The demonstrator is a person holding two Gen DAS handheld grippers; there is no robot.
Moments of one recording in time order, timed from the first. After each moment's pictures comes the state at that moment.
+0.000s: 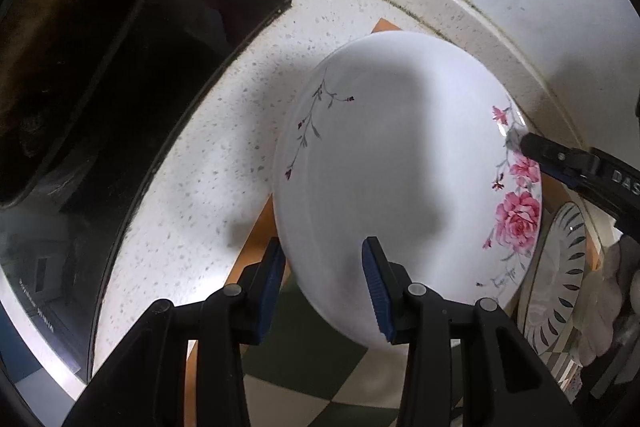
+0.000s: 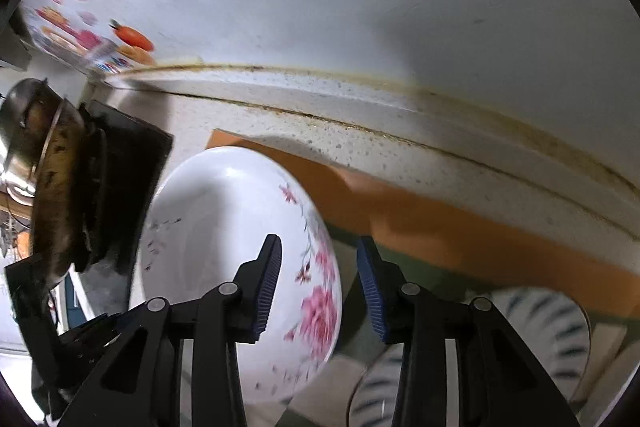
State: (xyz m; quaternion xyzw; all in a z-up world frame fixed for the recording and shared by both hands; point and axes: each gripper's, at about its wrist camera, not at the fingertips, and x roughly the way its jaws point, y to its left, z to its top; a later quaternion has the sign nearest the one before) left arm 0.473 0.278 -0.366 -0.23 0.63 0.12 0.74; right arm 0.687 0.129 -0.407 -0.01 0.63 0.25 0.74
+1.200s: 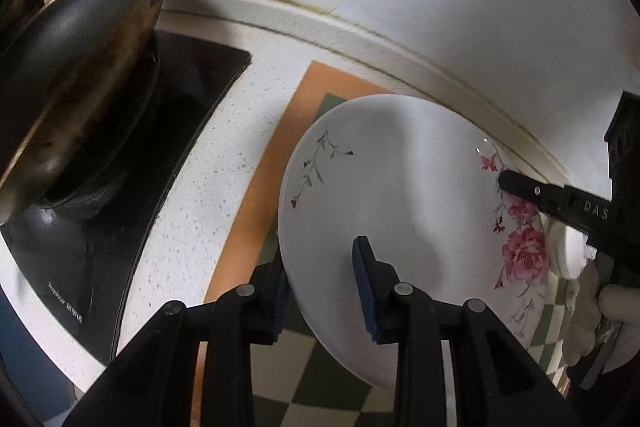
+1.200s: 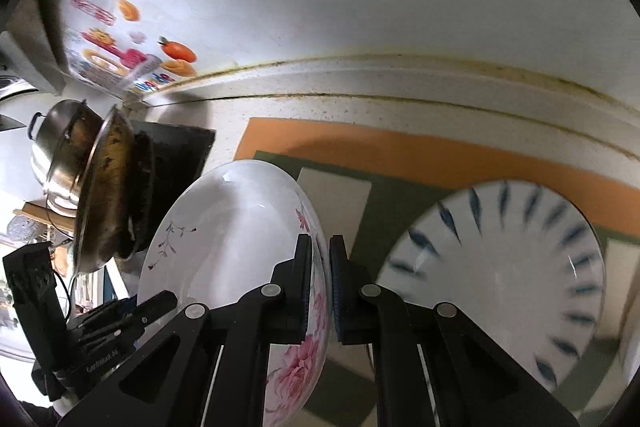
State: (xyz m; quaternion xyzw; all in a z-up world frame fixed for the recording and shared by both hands) left arm 0.396 0.242 -0.274 -0.18 0.56 0.06 0.80; right arm 0.605 0.057 -0.359 0.09 0.59 0.27 0.76
